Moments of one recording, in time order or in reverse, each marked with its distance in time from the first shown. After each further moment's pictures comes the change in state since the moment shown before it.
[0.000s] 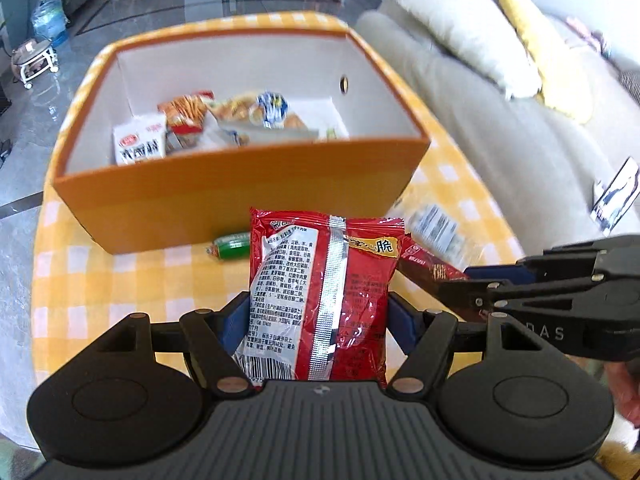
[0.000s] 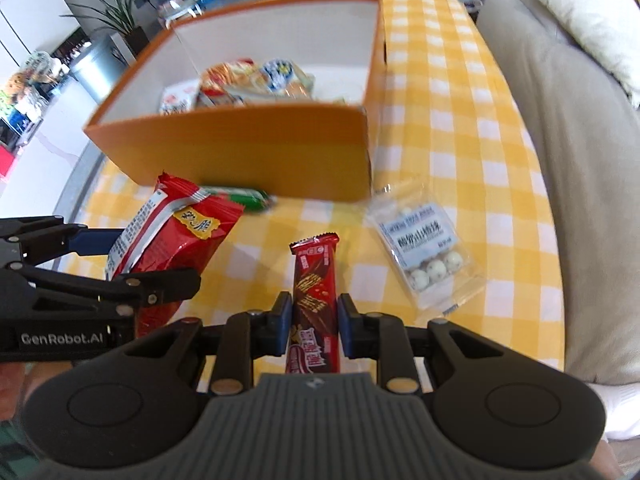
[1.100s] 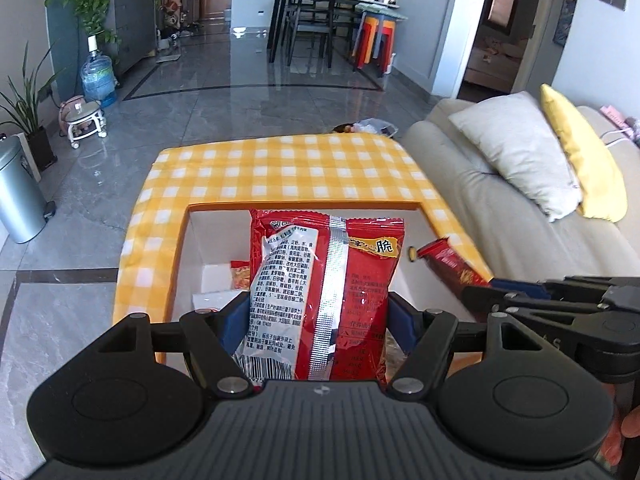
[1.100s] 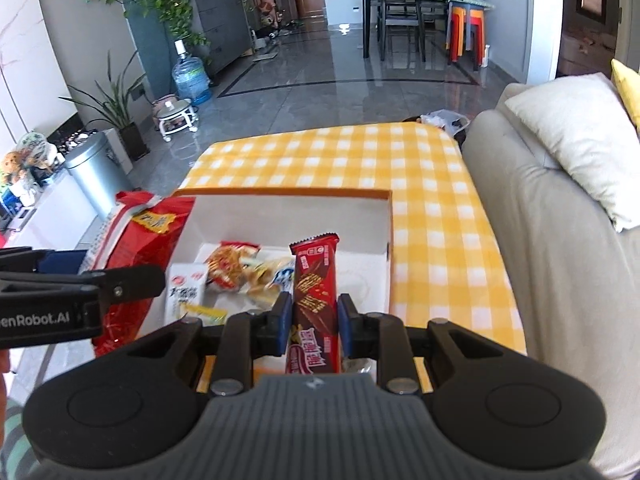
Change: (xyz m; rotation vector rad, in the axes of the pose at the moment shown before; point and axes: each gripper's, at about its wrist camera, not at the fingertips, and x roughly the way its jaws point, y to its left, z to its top) left arm -0.033 0.047 0.116 -0.040 -0.232 0.129; right arm -0.034 0.031 0.124 0.002 -0.309 -0.068
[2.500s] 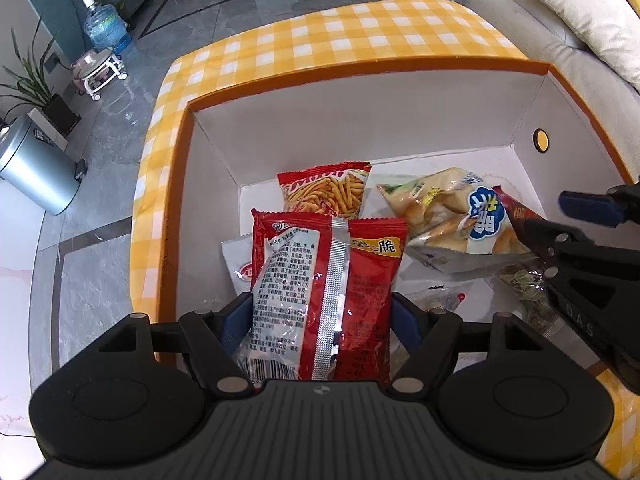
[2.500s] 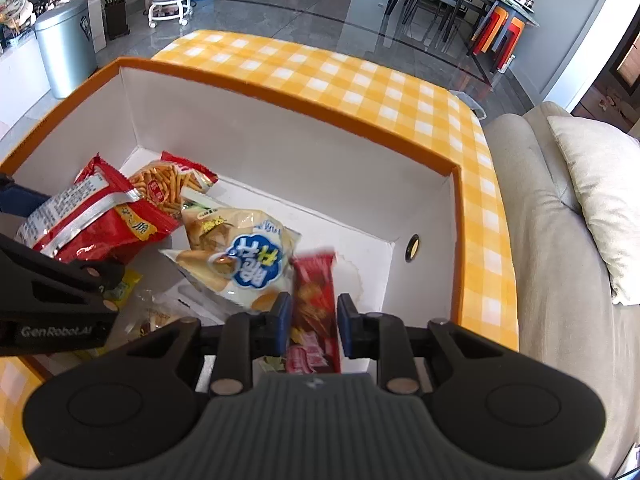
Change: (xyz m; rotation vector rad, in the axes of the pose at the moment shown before) left arm 0.119 0.025 -0.013 0.120 0.327 0.195; right arm 0.145 0.041 0.003 -0.300 0.195 -0.184
